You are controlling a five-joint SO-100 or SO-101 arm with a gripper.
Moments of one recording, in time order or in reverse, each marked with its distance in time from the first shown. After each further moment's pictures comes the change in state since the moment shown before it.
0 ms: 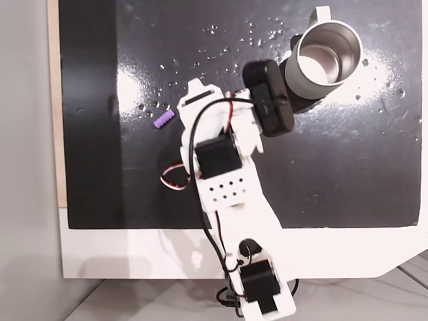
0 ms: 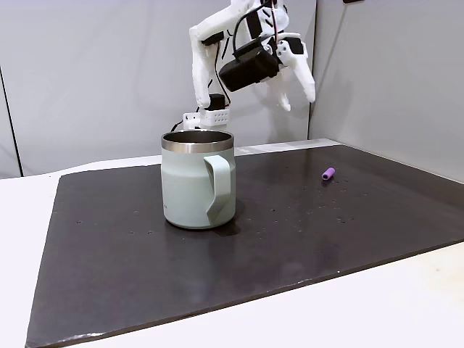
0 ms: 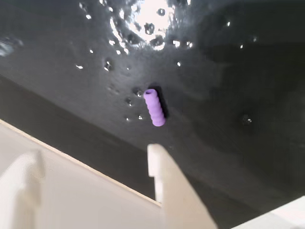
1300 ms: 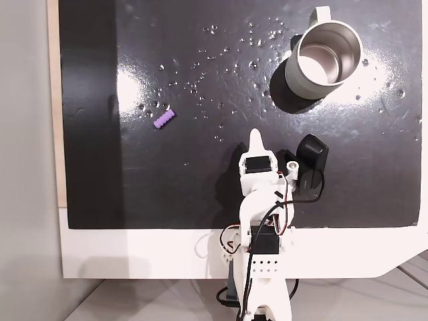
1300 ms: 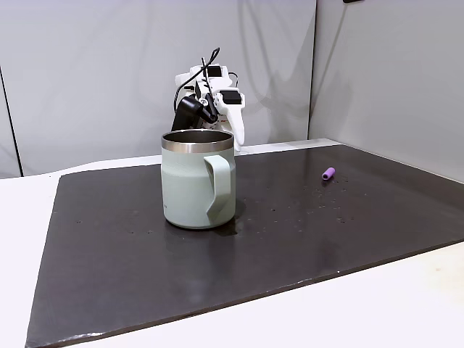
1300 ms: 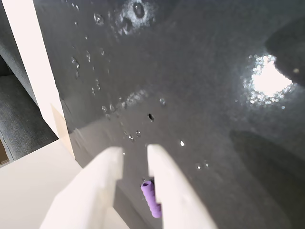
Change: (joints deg) arm 19.9 76.8 88.5 -40.5 -2.0
